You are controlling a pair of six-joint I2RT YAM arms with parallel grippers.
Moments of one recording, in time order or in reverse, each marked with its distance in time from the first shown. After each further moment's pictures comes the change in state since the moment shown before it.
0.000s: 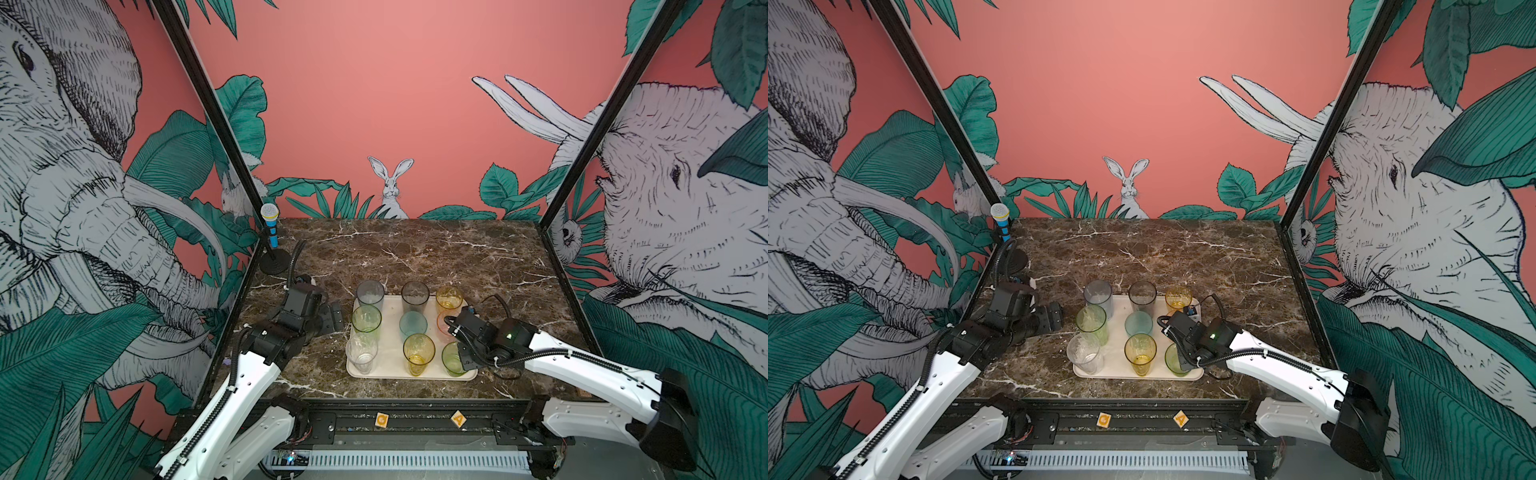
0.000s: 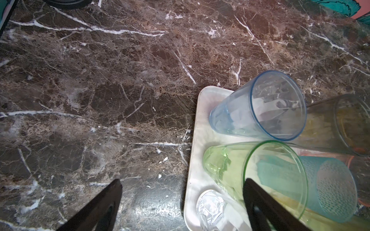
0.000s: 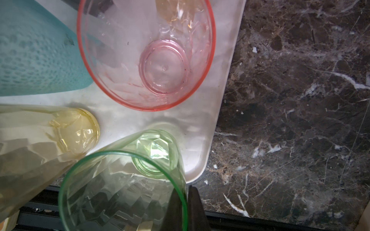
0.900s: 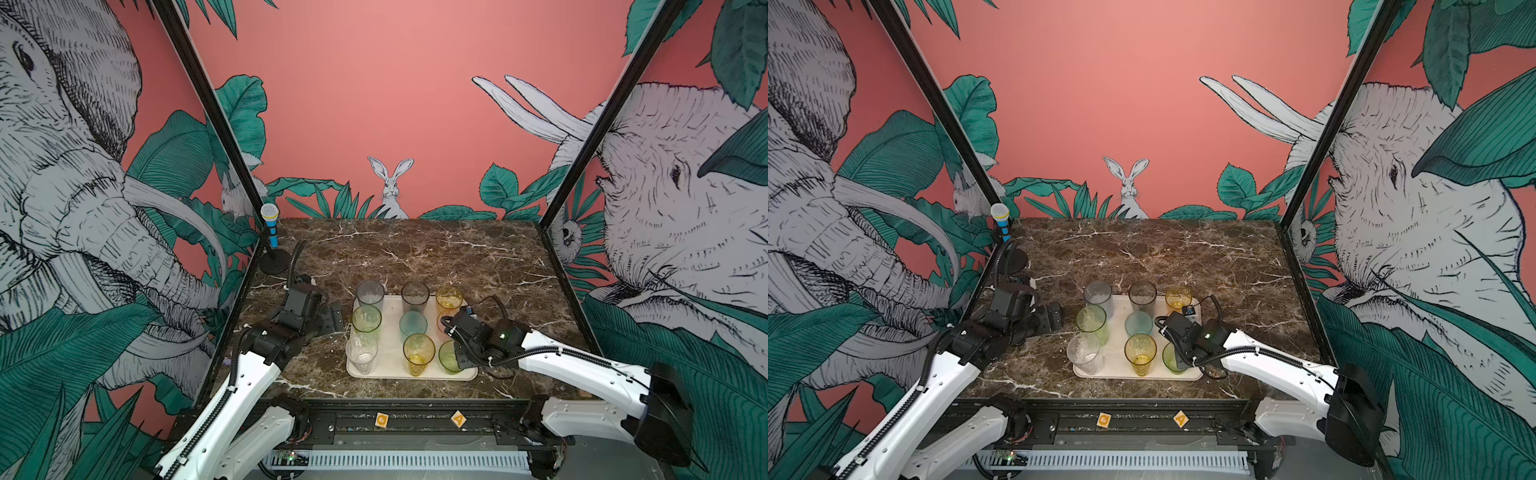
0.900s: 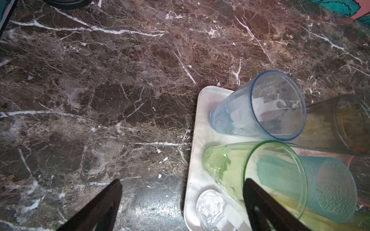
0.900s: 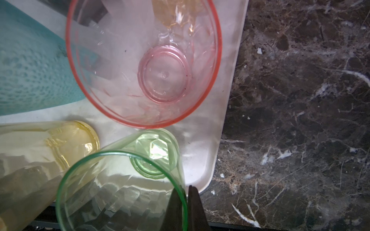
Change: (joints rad) left arm 0.000 0.000 0.000 0.000 0.000 0.000; right arm 0.000 0.037 -0.020 0.055 0.011 0.043
